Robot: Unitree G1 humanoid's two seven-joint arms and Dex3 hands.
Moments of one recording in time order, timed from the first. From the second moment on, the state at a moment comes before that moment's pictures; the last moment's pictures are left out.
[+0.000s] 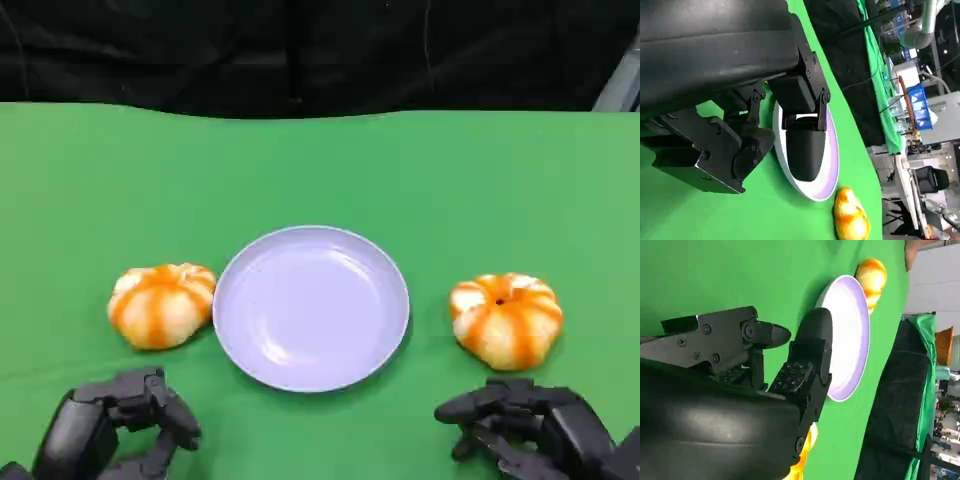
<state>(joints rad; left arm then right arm) 0.02 0.12 0.09 0.67 -0.14 -0.84 -0.39 0.07 -0.05 0.05 0.46 0.04 -0.56 0.30</state>
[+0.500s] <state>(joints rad) 0.02 0.12 0.09 0.67 -0.15 -0.84 -0.40 0.07 -0.05 0.05 0.46 0.03 -0.56 0.30</state>
